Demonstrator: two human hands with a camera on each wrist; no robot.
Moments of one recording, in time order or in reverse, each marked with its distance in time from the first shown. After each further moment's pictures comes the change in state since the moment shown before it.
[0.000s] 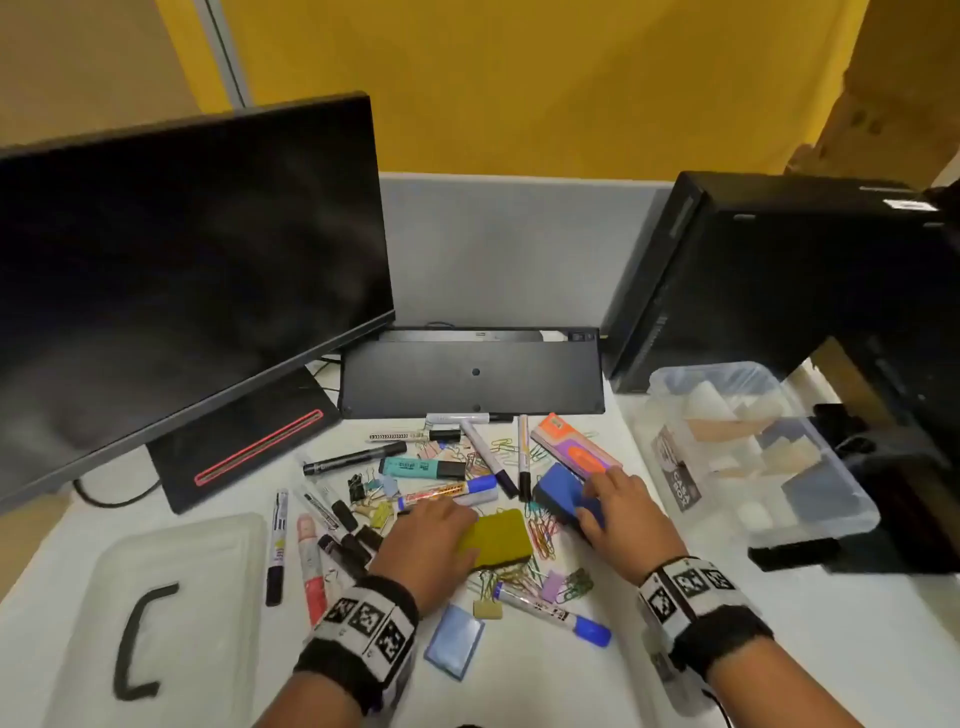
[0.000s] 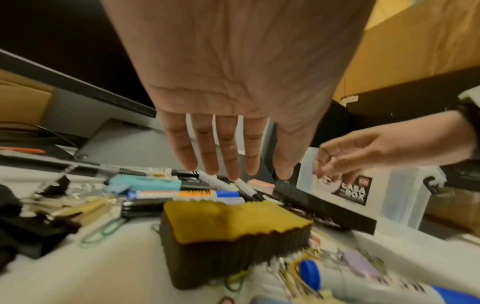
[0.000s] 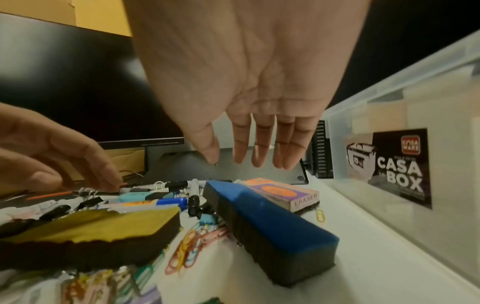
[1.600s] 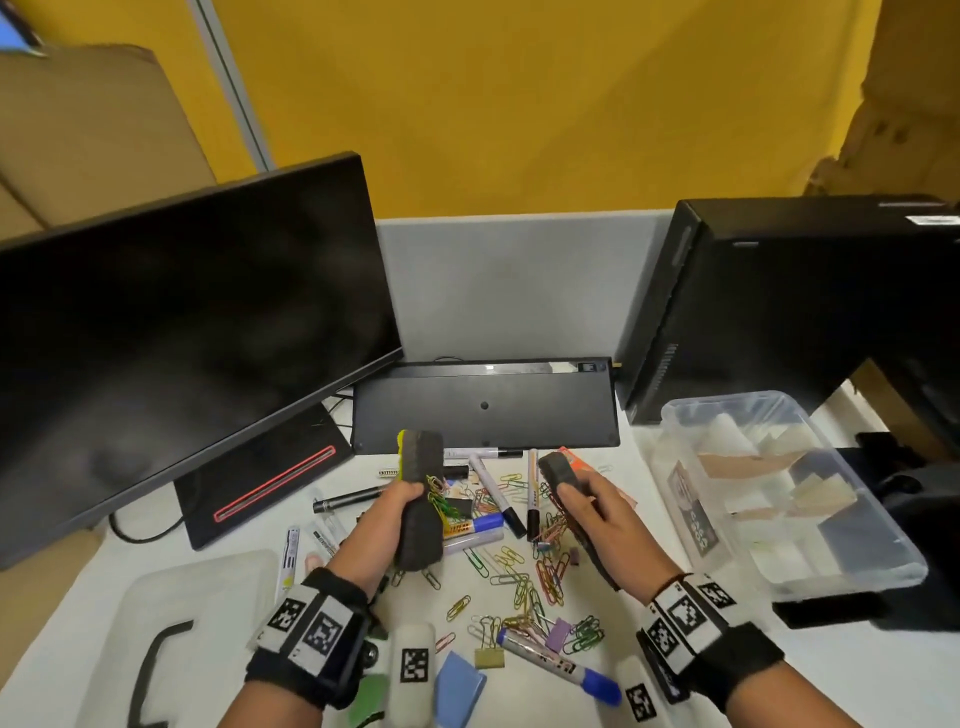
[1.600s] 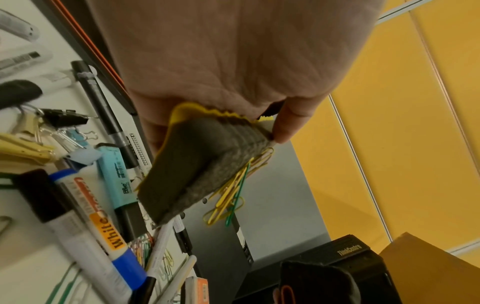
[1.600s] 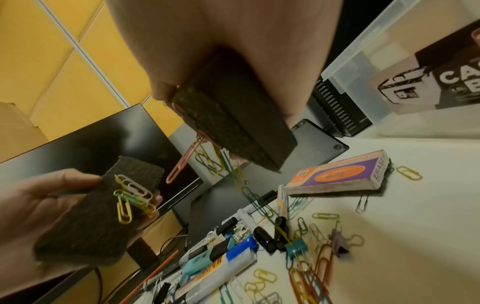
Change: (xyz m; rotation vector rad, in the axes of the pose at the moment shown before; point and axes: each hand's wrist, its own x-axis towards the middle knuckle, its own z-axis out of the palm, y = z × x) left_hand 0.018 -0.006 -0.056 -1.318 0.161 -0.513; right_hand 0.015 -0.020 -0.025 1.053 -0.075 0.008
